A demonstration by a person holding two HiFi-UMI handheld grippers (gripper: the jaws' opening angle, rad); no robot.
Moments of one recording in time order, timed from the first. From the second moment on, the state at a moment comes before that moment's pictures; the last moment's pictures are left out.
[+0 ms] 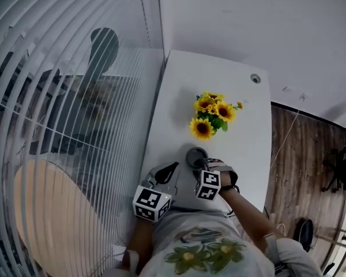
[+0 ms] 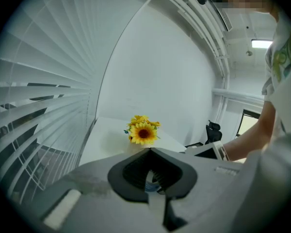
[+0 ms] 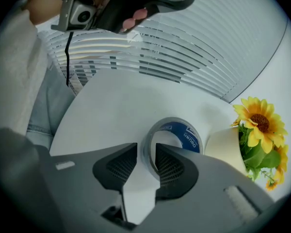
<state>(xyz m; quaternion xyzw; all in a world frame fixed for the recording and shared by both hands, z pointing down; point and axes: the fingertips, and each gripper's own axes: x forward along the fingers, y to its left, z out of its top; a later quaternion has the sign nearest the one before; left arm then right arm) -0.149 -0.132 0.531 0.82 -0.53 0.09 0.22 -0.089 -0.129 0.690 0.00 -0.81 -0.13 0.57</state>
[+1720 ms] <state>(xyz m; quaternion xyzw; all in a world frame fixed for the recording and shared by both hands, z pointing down) -0.156 -0.132 0.536 0.81 -0.53 0.08 0.22 -0.093 -0.119 0.667 -0.02 -0.83 -0.13 0.55</state>
